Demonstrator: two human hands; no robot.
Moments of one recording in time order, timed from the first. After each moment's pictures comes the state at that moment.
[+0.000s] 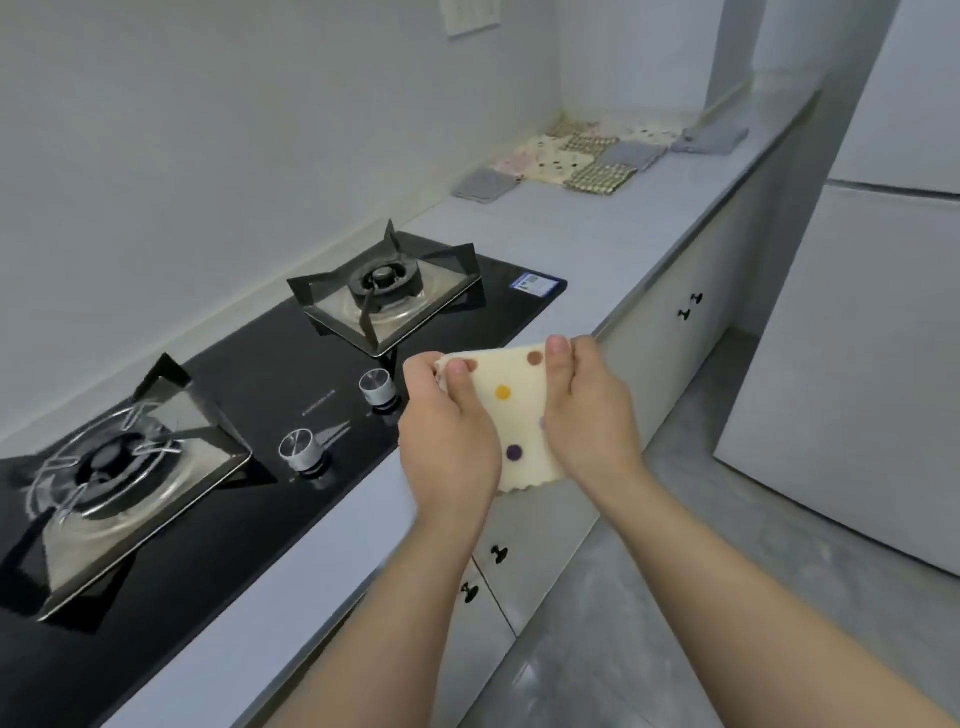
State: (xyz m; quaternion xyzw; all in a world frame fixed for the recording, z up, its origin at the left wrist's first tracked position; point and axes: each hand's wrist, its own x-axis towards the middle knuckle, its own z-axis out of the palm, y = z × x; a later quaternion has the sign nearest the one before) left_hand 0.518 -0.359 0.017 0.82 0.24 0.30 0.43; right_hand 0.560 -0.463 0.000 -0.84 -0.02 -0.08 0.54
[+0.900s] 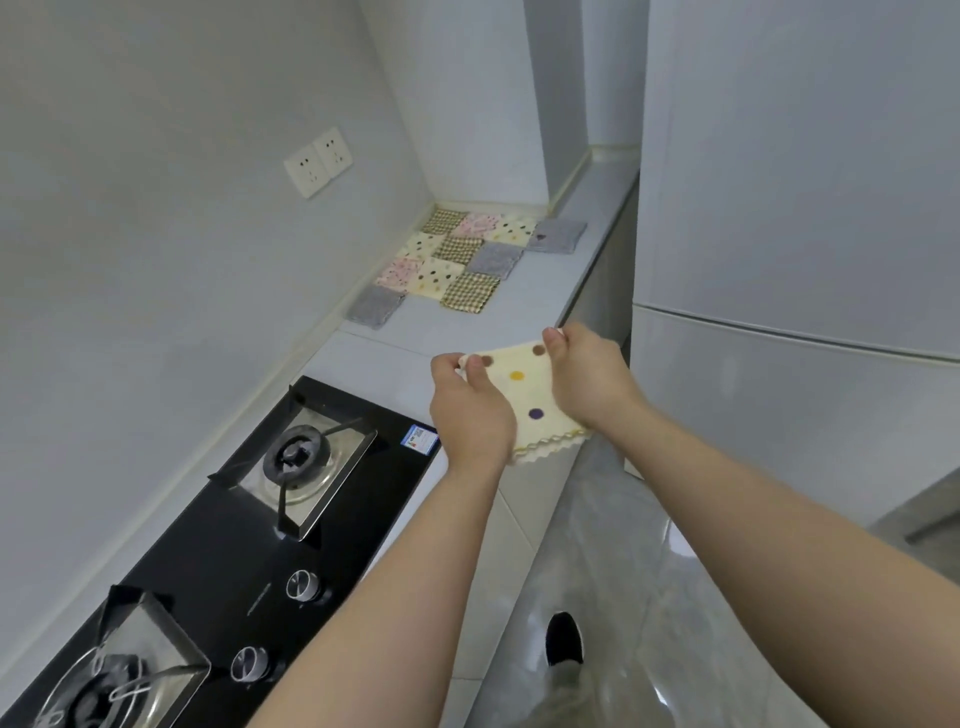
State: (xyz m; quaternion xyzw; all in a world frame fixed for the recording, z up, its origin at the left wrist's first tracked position) left_hand 0.701 -0.553 0.231 0.82 0.21 0.15 0.52; right_hand 0.737 -0.672 0.222 -0.88 0.05 0.01 0.47
